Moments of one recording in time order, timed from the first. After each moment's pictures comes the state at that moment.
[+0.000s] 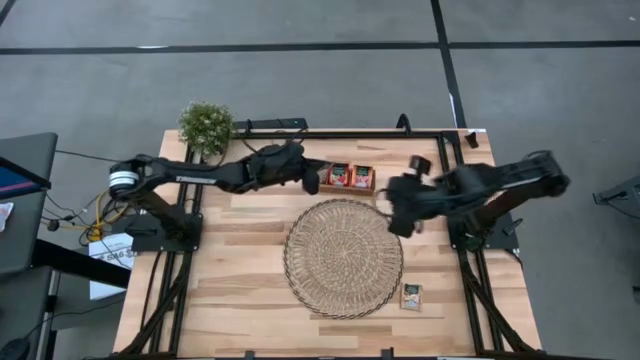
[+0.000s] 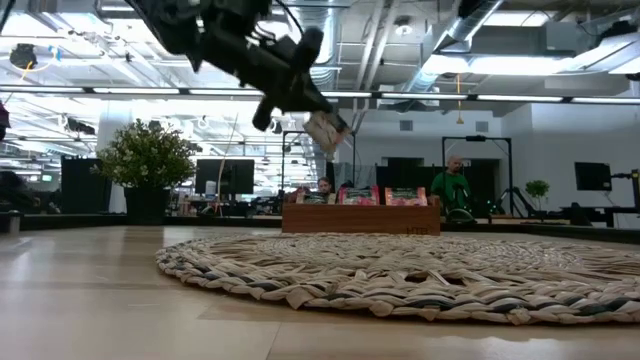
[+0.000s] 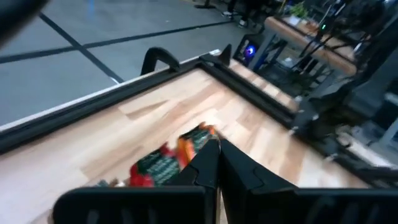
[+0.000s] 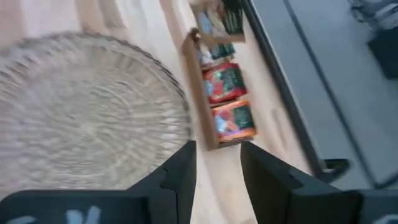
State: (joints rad) left arm 0.26 1.54 0.90 0.38 -0.18 -0.46; right arm 0.30 1.36 1.55 -1.34 0.57 0.37
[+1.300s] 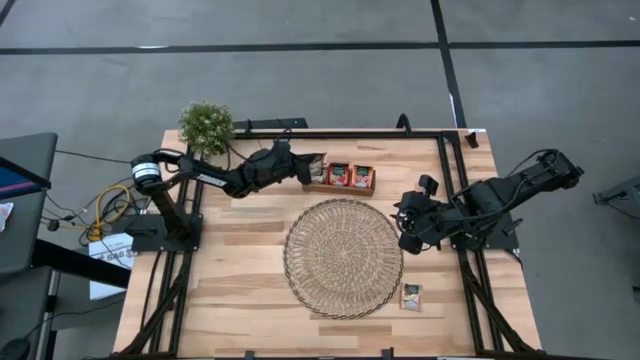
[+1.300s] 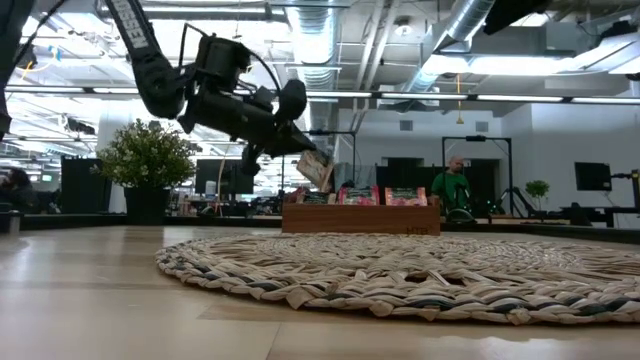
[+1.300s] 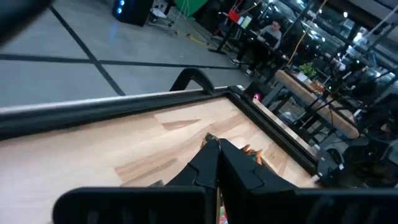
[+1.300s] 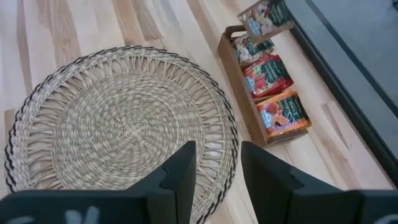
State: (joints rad) left arm 0.39 1.72 0.66 0.96 -0.18 -0.57; right arm 0.44 1.16 1.21 -1.09 0.58 0.54
